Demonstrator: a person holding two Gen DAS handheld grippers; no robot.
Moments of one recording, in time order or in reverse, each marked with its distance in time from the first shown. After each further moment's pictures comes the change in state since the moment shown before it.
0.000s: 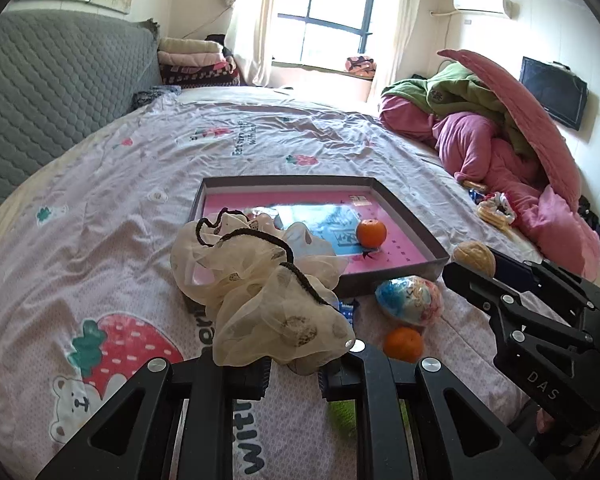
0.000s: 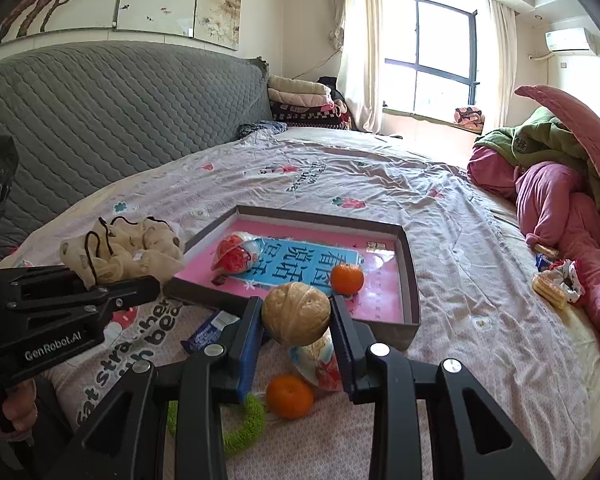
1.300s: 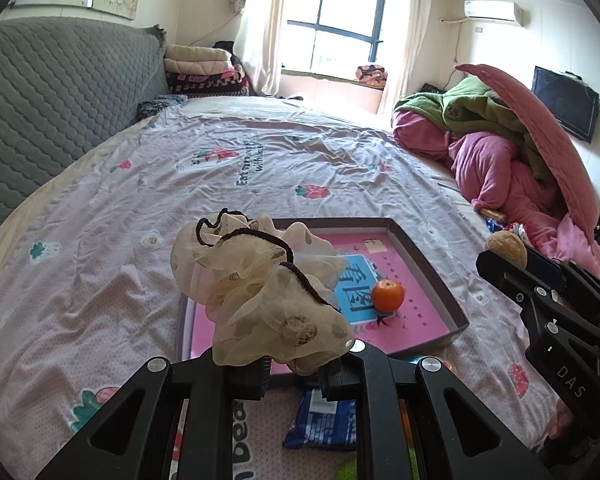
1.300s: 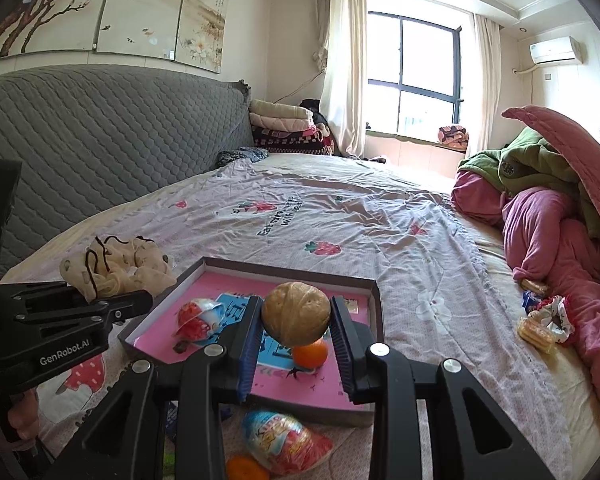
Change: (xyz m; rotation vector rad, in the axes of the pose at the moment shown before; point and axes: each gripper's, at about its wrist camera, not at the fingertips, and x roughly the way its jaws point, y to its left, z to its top) left arm 0.040 0.001 0.067 -0.019 -0.027 0.021; right arm 0.023 -0.034 0.056 0.013 -0.086 -0.061
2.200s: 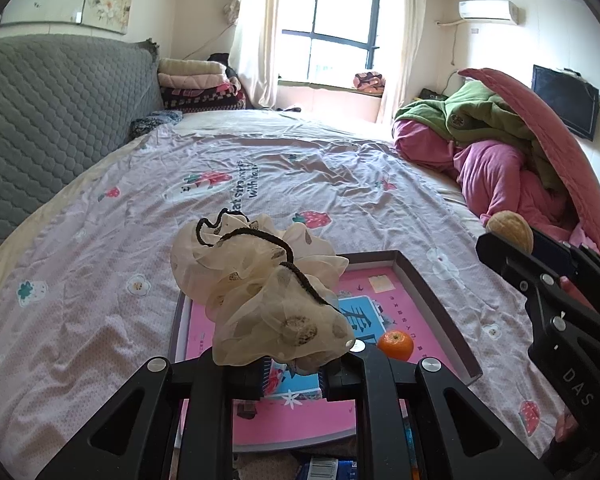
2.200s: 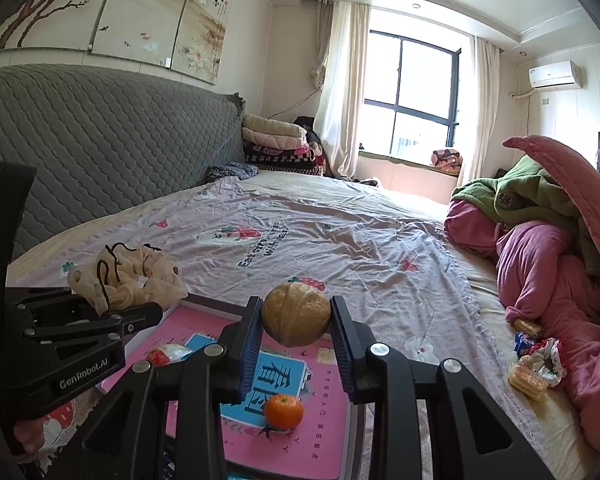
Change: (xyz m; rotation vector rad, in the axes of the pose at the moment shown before) left arm 0.041 -0.011 0.041 0.041 -0.042 0.020; right arm 0.034 -0.007 0.036 -0.046 -0.063 -0.048
